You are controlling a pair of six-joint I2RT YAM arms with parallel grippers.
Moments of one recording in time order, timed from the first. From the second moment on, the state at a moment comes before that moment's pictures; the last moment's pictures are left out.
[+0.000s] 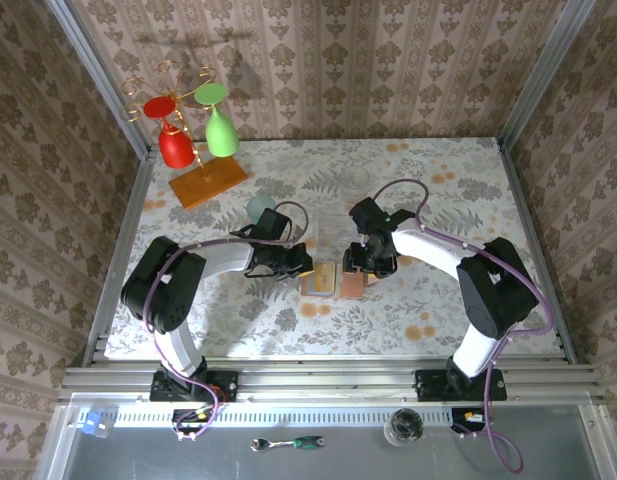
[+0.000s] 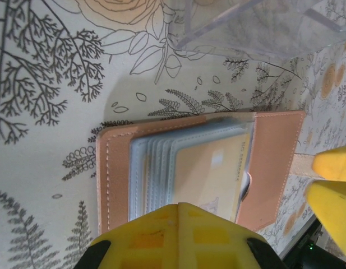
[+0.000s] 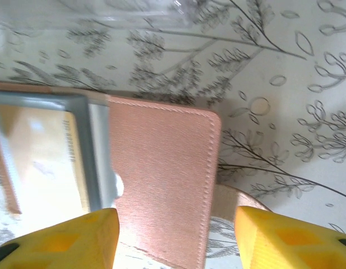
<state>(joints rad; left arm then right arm) -0.60 1.77 0.92 -0.18 0.56 -0.75 0.53 1.71 1.13 -0.73 -0.16 0.64</state>
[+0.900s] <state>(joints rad) -0.59 1.75 0.90 -0.21 0.55 -0.75 0.53 1.70 1.02 -0.34 -0.47 0.72</state>
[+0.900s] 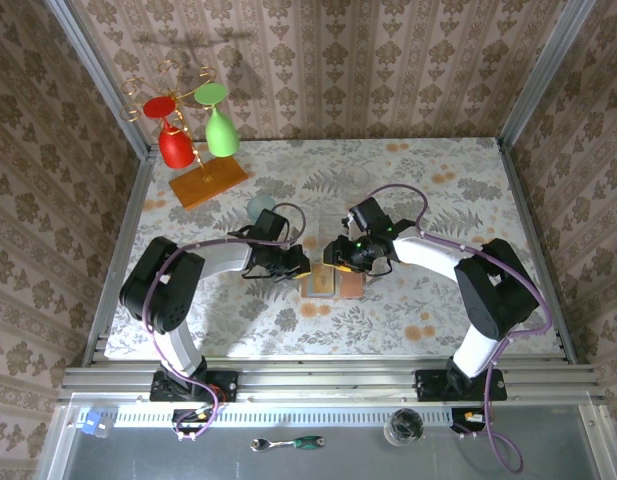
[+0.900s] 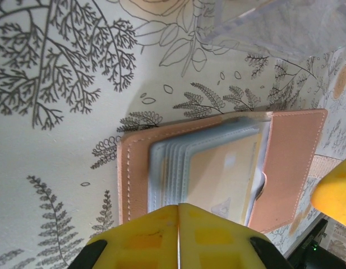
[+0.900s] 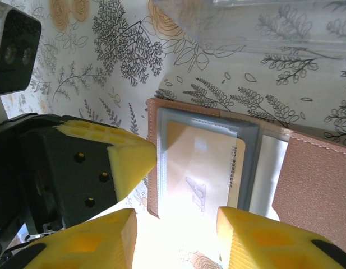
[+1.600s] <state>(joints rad) -0.63 1.74 0.86 -0.16 0.56 -0.77 0.53 1.78 0.99 -0.27 -0.53 0.74</state>
